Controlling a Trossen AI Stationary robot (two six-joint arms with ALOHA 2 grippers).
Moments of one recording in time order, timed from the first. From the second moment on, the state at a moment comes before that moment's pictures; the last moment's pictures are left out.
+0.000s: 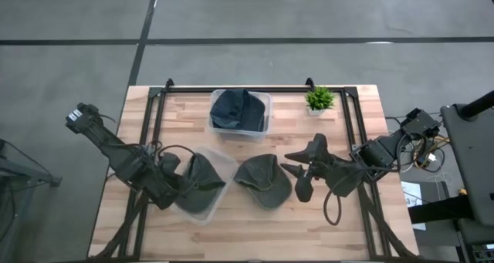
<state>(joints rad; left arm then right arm) -0.69 1.20 1.16 -1.24 -0.29 -1.89 0.57 1.41 1.55 -0.80 0.78 0.80</state>
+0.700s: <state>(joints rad) -0.69 1.22 1.16 -1.24 -0.34 -1.88 0.57 1.41 1.55 -0.79 0.78 0.80</state>
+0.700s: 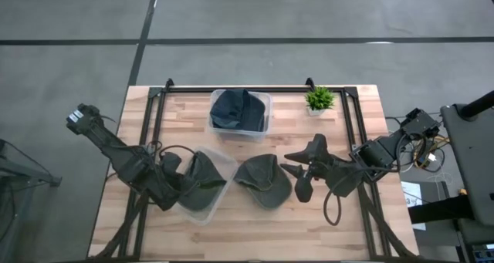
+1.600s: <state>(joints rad) -0.69 1.22 1.16 -1.24 -0.49 -1.78 0.57 1.41 1.55 -0.78 0.78 0.80</state>
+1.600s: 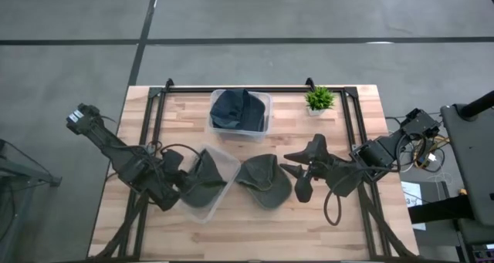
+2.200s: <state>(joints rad) -0.71 1.14 1.24 -1.24 -0.55 -1.78 0.56 1.42 1.41 -0.86 0.71 1.00</state>
